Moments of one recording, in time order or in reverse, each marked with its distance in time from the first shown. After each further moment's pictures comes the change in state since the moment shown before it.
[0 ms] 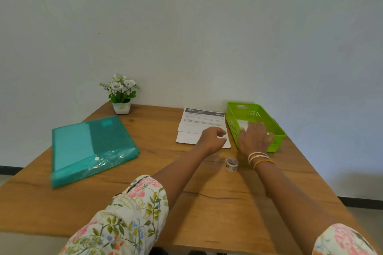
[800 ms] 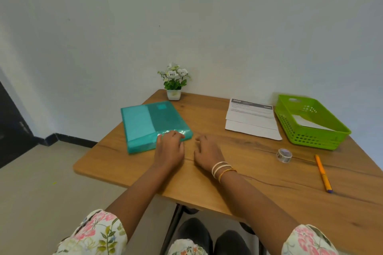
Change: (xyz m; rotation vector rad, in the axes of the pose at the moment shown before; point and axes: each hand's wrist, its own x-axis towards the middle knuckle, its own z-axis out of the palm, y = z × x) left_hand -0.161 -0.148 -0.165 0.697 0.507 -0.059; right_hand -0.177 -0.188 0.053 0.395 -0.510 -0.548
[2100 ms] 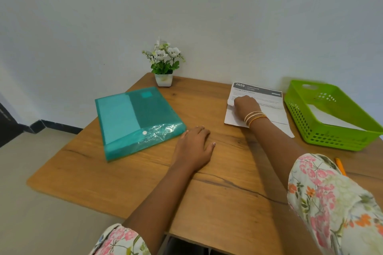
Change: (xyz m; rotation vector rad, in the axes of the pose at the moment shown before) left_hand 0.034 0.051 0.083 -0.086 -0.163 0.127; right_hand 0.170 0.141 -0.066 -0.657 -0.025 0.067
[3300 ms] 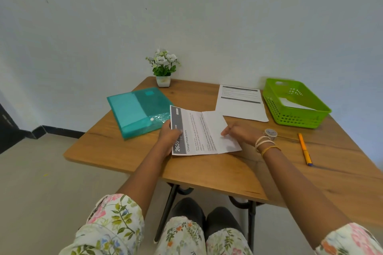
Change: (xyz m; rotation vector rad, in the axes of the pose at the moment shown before) left_hand -0.052 -0.011 -0.077 -1.060 -0.057 -0.710; right_hand -0.194 -0.019 -0.065 0.804 -0.397 0.117
